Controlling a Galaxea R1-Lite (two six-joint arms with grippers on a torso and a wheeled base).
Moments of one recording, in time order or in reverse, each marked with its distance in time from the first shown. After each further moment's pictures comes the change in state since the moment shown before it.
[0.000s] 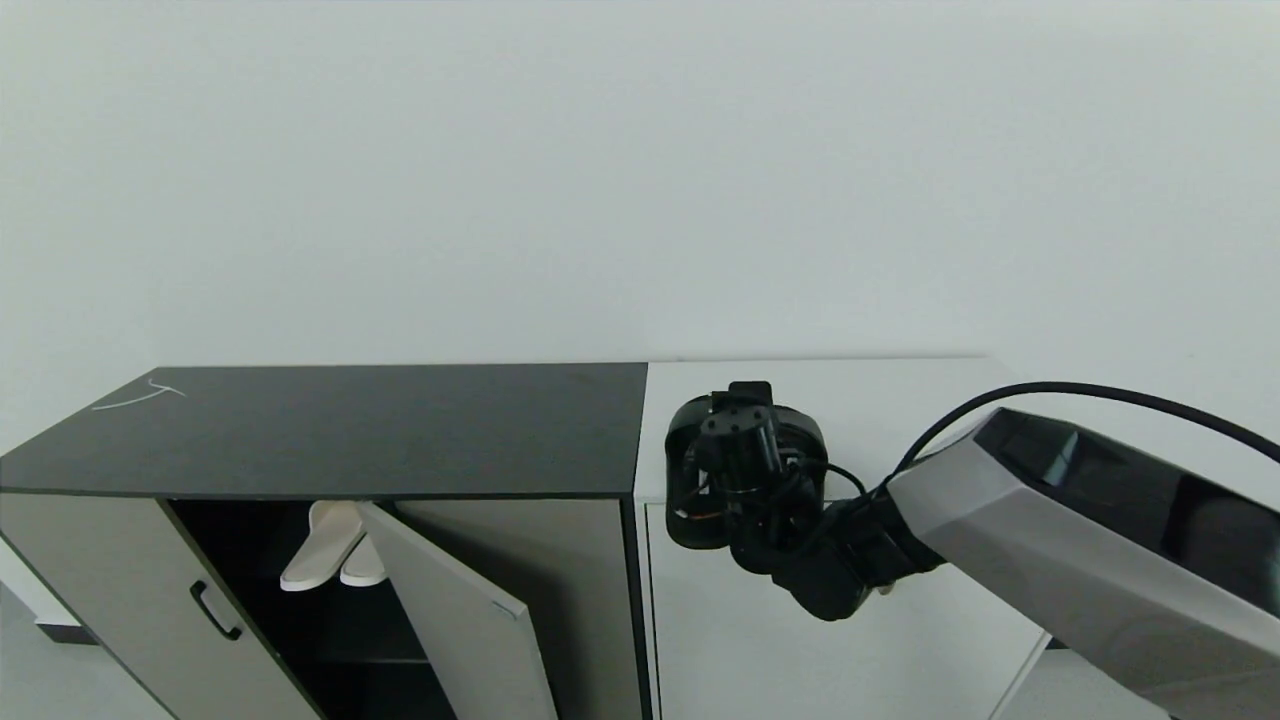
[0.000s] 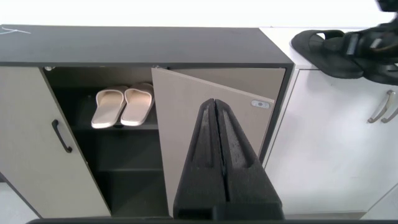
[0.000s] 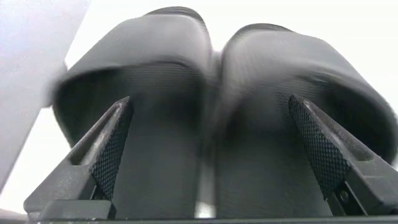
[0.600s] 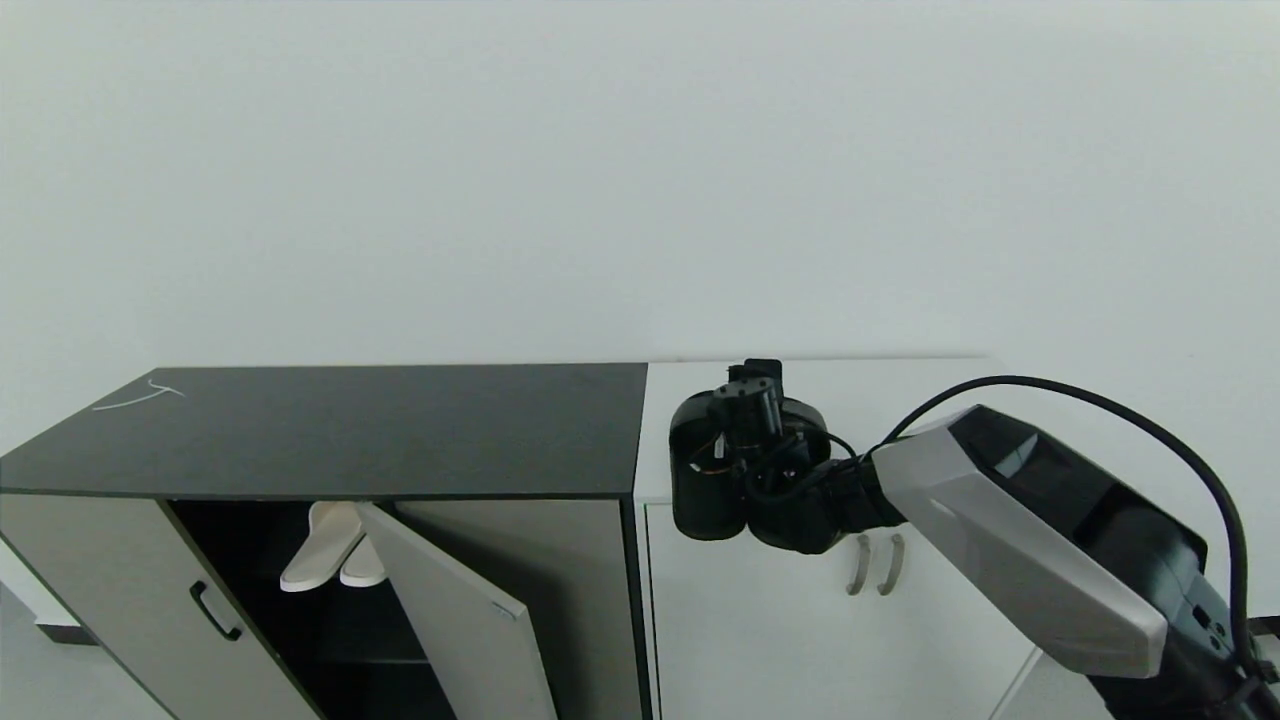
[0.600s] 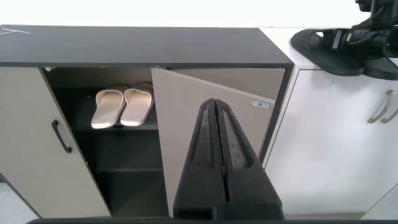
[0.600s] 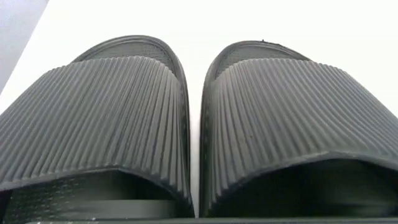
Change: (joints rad) left arm 0.000 0.000 0.000 0.000 0.000 0.000; right arm -0.108 0.156 -0.316 0.157 0.001 0.001
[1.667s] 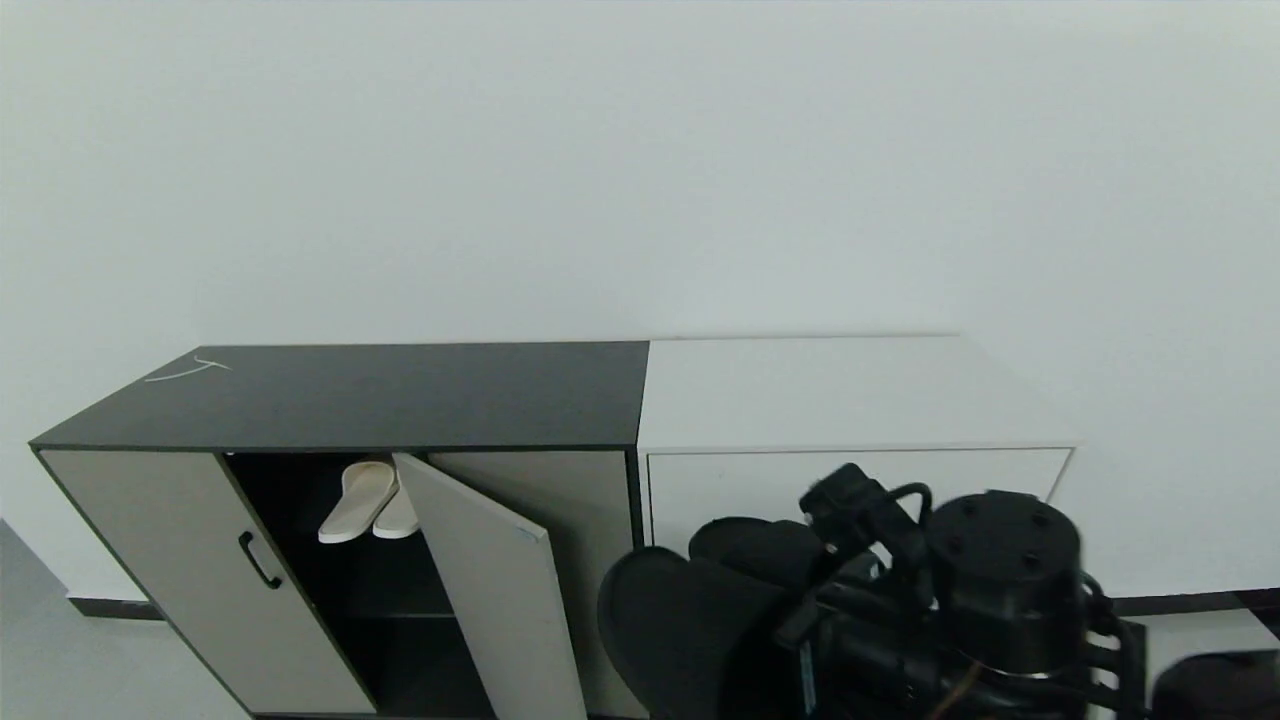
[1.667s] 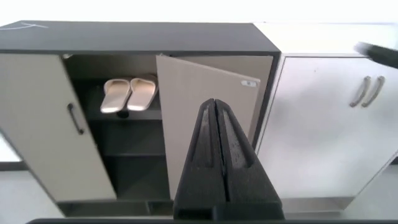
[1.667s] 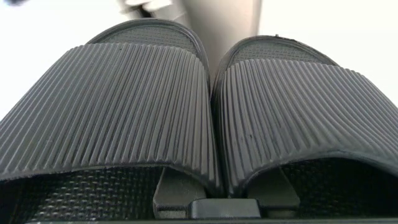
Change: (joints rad) left arm 0.000 0.000 0.000 0.000 -0.001 0.001; right arm 0.286 -0.806 1.212 -0.400 0.706 -0.029
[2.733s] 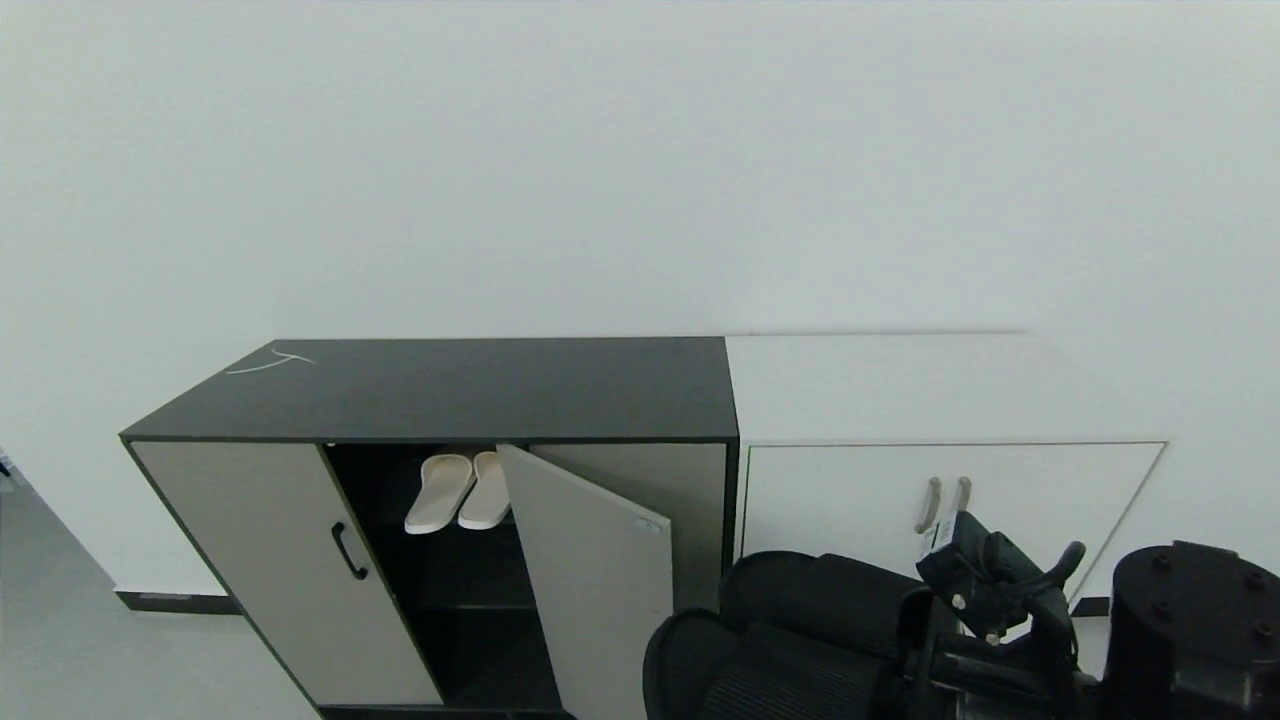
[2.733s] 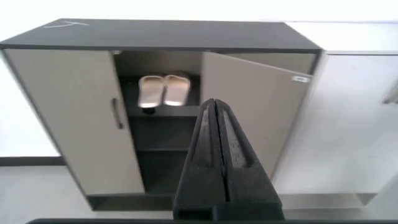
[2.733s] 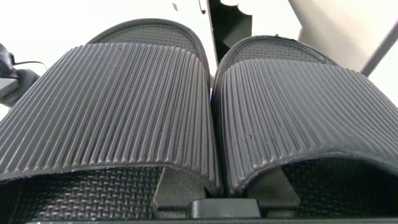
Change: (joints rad) left arm 0.000 0.000 0.000 0.000 0.000 -0.003; right arm -0.037 -0.151 0.225 -0.125 0.173 -0.064
